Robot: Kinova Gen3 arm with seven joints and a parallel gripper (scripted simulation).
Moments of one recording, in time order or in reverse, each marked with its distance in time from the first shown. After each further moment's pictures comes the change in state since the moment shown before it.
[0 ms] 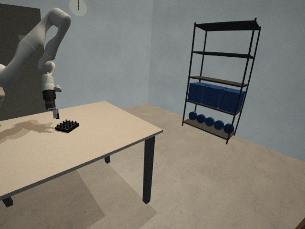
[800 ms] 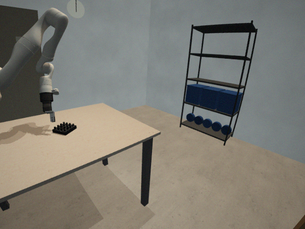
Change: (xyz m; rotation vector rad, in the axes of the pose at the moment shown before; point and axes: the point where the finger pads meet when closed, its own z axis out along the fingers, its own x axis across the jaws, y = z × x) arm -0.002 0.006 0.004 -0.048 -0.035 -0.124
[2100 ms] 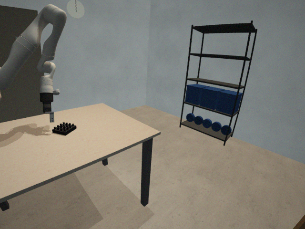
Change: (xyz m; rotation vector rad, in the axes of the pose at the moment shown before) arm -0.002 0.004 0.002 -0.045 -0.062 -0.150
